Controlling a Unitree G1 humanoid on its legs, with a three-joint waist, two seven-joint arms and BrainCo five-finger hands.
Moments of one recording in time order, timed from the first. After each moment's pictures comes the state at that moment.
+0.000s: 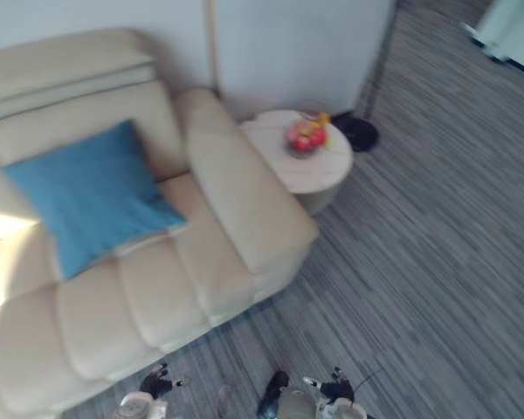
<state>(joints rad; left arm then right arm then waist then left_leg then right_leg) -0.04 0.08 0.00 1.14 0.03 -0.14 0.05 0.02 -0.08 -0.23 1.03 0.08 -0.11 -0.06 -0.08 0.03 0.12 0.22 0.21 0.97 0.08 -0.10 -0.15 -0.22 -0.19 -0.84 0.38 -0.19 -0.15</state>
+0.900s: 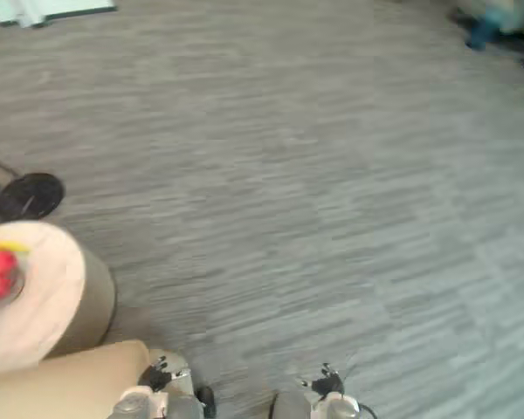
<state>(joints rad) -0.03 0.10 0.04 1.13 -0.01 -0.12 0.04 -0.04 -0.07 -0.11 1.11 0.04 -0.11 -0.06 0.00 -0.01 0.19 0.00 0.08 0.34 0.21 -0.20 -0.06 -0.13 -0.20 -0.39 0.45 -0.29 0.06</state>
